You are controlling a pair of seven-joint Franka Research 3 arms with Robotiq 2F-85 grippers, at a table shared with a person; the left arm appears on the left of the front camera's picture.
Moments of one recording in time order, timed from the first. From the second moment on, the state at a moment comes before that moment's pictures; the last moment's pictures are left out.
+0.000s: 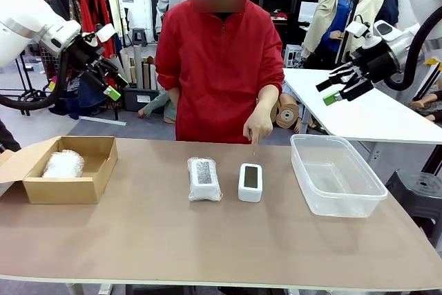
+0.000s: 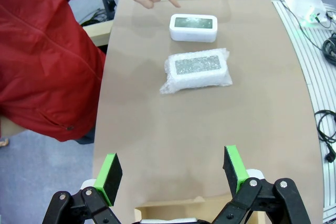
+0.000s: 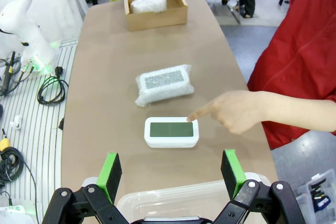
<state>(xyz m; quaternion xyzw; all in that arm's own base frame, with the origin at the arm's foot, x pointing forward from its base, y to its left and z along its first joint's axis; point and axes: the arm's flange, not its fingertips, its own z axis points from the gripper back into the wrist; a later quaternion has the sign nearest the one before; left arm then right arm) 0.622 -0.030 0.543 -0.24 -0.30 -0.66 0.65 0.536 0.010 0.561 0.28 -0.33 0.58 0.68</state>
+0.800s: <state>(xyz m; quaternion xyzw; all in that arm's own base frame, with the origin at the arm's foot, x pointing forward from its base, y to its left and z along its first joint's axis) 0.622 -0.030 0.544 -0.24 -0.30 -0.66 0.65 0.520 0.099 0.582 0.23 -0.34 0.46 0.79</state>
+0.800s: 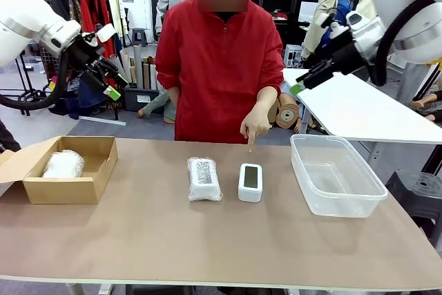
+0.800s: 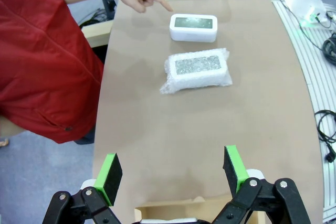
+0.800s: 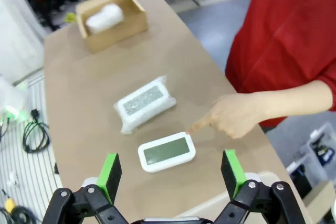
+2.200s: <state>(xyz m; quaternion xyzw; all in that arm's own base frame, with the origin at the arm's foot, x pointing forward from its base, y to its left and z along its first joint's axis) 0.622 -0.030 0.544 -0.24 -0.30 -0.66 0.65 0.515 0.170 0.544 0.09 -0.24 0.41 0.87</state>
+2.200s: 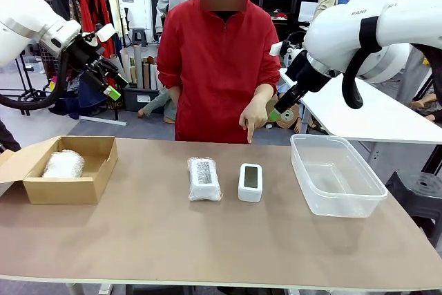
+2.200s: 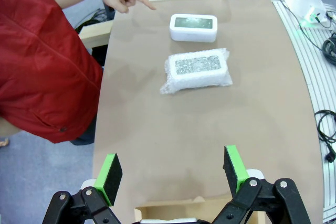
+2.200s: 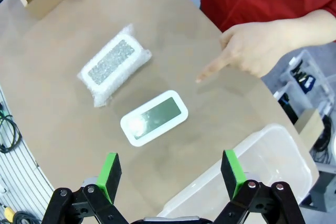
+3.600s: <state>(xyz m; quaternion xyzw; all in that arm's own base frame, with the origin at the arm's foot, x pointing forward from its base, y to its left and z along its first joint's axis) 0.622 -0.030 0.544 -0.24 -0.30 -0.66 0.65 0.501 0.272 0.532 -0.04 -0.12 0.09 0.99</state>
